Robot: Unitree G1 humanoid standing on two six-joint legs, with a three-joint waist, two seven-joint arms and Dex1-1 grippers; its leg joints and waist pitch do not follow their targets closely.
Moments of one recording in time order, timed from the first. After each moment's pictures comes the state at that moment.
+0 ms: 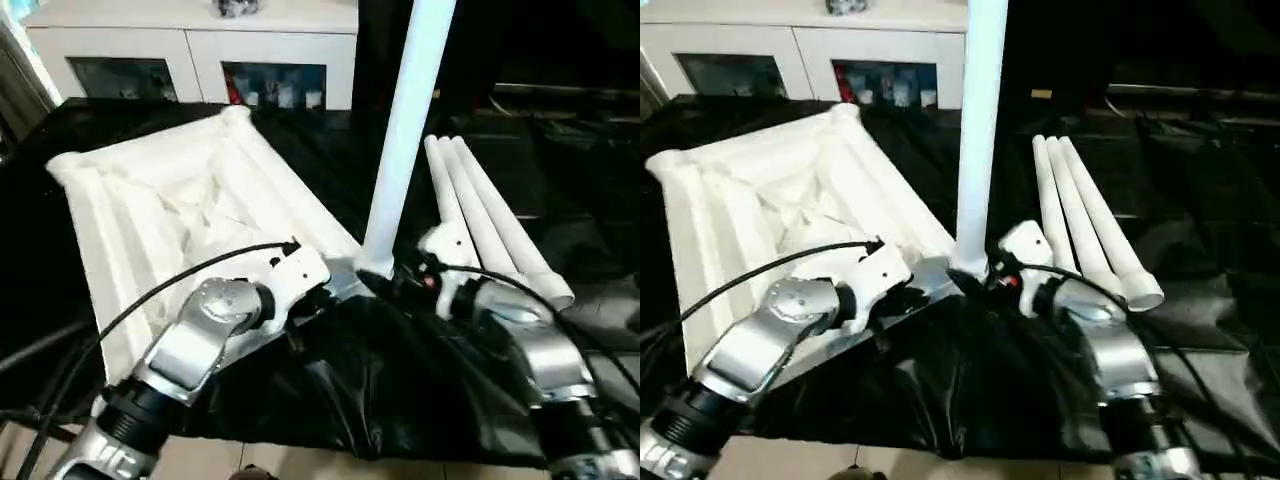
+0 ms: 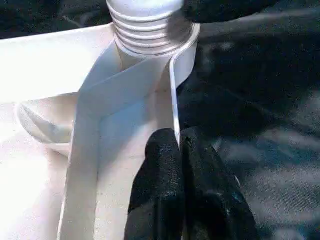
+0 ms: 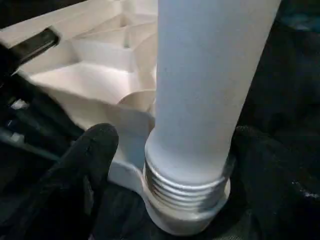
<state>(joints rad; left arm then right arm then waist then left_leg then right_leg) -0.41 0.38 -0.40 0.03 0.03 0.54 -0.80 -0.33 -0.32 0.10 0.21 0.17 0.21 0.81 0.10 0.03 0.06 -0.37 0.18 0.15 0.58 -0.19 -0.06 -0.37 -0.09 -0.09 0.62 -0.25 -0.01</state>
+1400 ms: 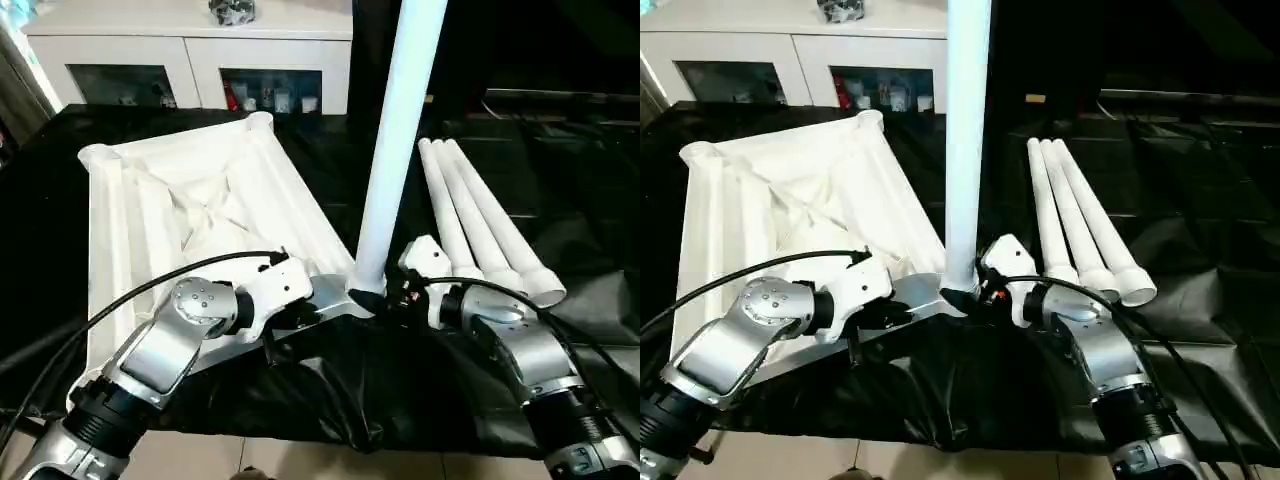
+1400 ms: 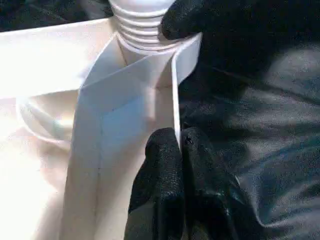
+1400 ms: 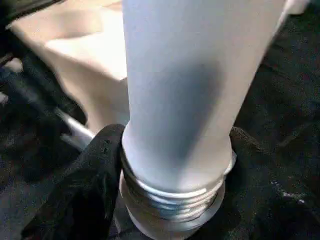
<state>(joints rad) -0.40 0.43 -0.40 0.05 0.03 0.50 -0.85 -0.39 -0.27 0.15 0.38 0.12 0.15 0.79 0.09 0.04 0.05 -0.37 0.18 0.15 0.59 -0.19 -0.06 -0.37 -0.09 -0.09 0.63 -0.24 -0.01</state>
